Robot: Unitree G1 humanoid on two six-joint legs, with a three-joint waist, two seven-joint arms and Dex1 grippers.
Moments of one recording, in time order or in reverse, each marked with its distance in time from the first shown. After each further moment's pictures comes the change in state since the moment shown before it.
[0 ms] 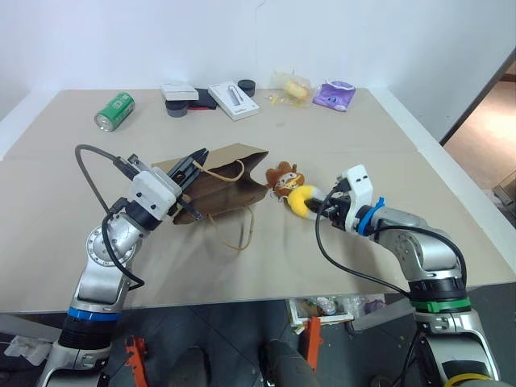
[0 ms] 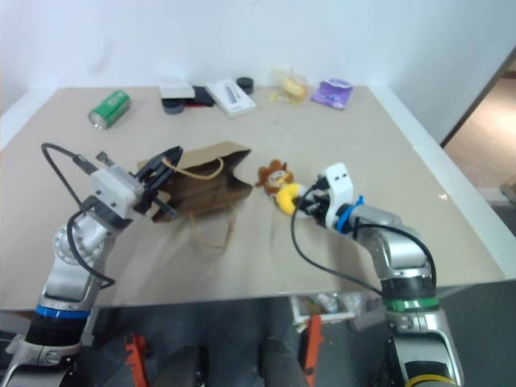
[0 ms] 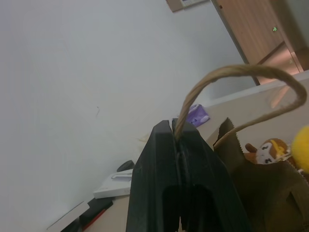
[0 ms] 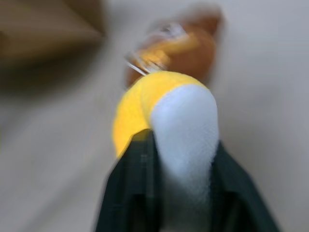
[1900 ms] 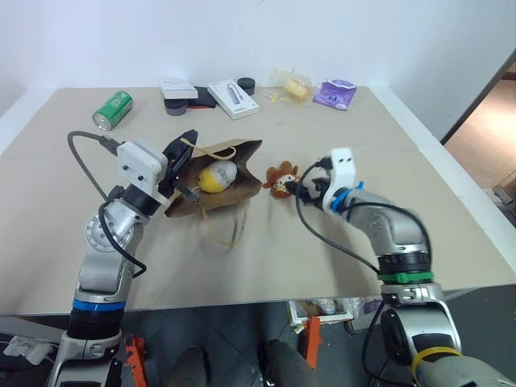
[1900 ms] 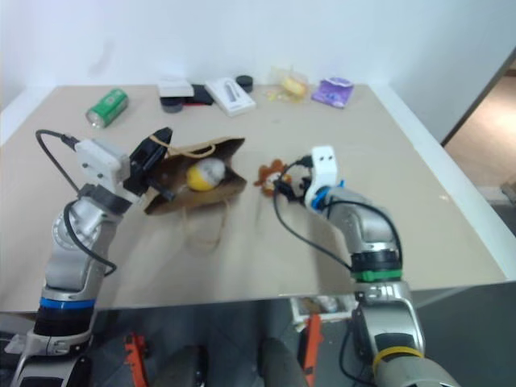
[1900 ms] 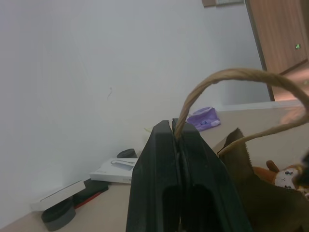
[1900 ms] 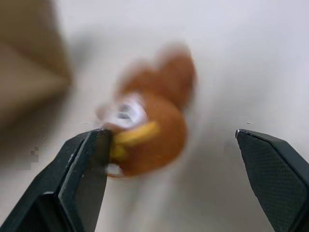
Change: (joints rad) left arm -0.076 -0.065 0.067 -0.025 -0.085 0.205 0.030; right arm -0.206 0.177 0.087 0.410 -0.221 -0.018 -0.361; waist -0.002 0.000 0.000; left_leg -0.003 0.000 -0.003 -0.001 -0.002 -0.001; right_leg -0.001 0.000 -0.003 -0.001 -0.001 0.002
